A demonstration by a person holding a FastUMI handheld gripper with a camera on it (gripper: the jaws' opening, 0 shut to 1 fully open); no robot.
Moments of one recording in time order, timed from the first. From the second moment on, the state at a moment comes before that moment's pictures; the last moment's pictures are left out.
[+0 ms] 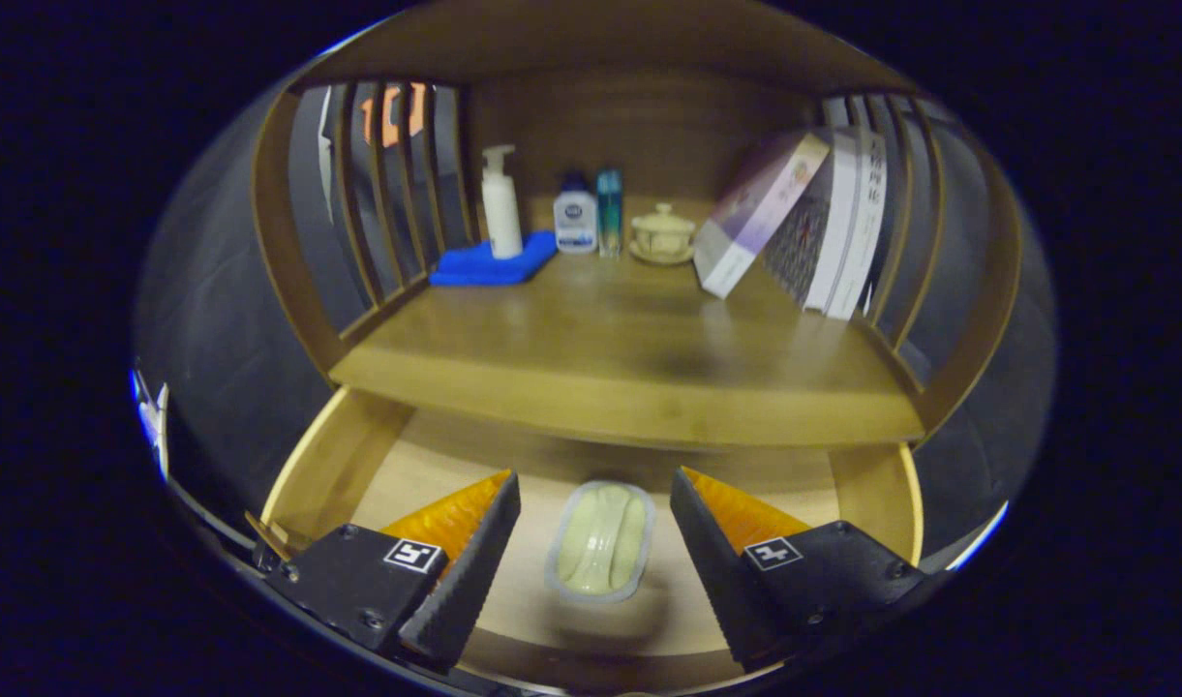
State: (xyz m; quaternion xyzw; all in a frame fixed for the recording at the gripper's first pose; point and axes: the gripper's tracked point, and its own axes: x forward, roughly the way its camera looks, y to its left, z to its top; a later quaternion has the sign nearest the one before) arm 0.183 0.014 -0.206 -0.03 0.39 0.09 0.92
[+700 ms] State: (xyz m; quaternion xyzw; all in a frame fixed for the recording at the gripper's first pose) arm 0.186 0.015 -0.276 -0.03 0.55 0.08 0.83
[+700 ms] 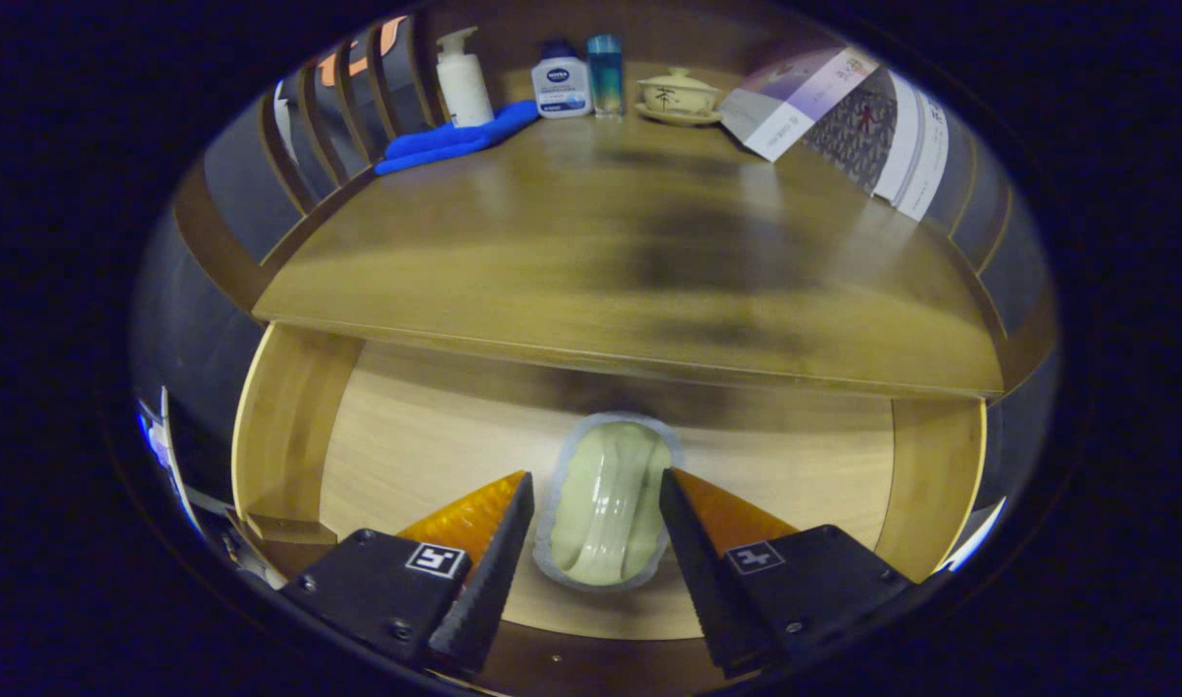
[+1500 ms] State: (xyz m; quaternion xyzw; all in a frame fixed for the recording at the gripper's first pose) arm 0.173 0.002 -0.274 -0.04 0.56 0.08 0.82
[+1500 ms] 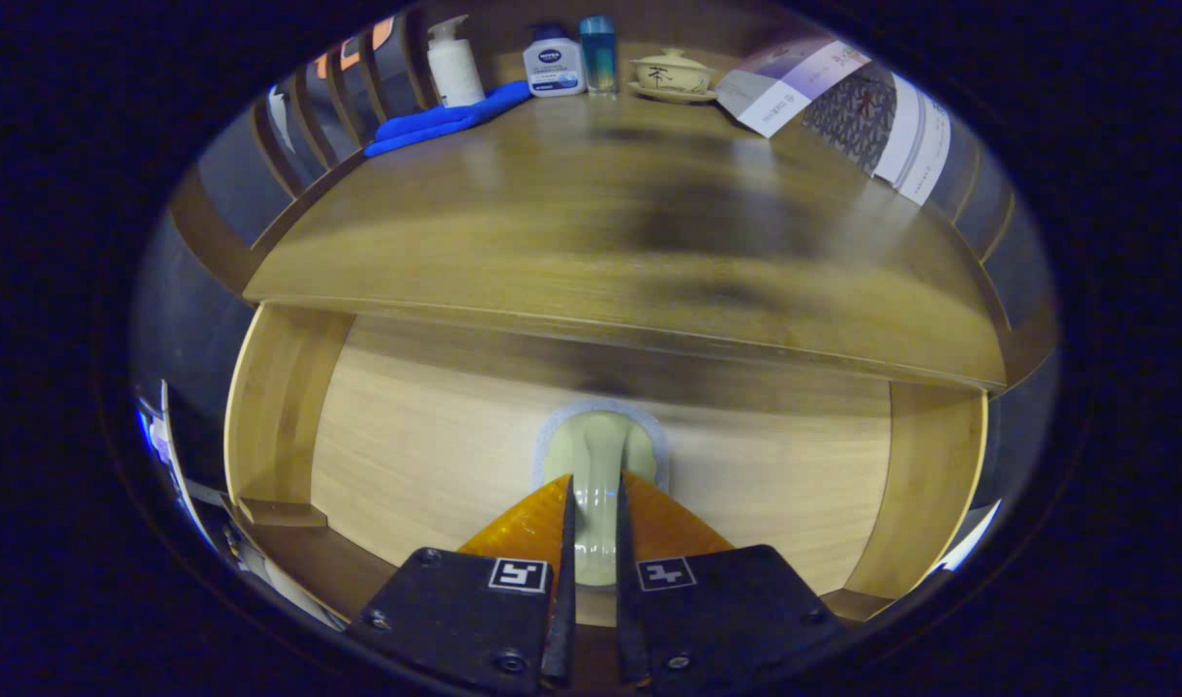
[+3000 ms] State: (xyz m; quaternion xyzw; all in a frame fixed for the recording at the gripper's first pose) arm 0.294 0.001 -0.141 -0.01 0.52 0.07 0.85
